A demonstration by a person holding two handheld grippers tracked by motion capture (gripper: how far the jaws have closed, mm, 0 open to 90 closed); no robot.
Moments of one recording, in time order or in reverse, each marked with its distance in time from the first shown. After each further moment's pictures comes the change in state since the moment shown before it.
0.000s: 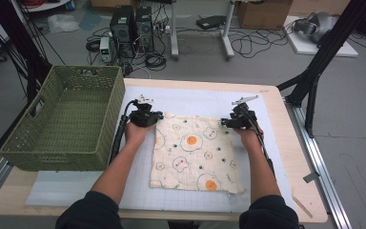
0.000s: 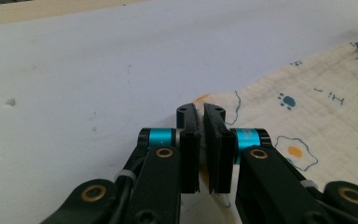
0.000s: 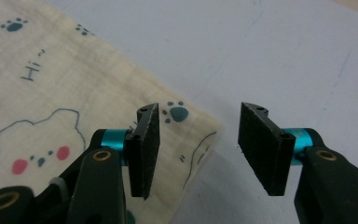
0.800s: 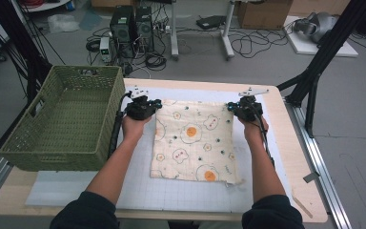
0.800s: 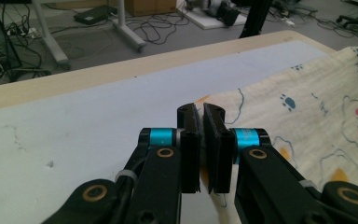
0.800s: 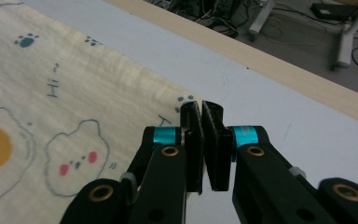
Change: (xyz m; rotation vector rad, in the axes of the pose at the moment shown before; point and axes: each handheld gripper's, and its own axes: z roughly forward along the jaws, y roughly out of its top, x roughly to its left) left arm -0.006 0.026 -0.030 -0.177 -0.005 0.019; right arm 0.002 0.023 -0.042 -0.204 -0.041 -0.027
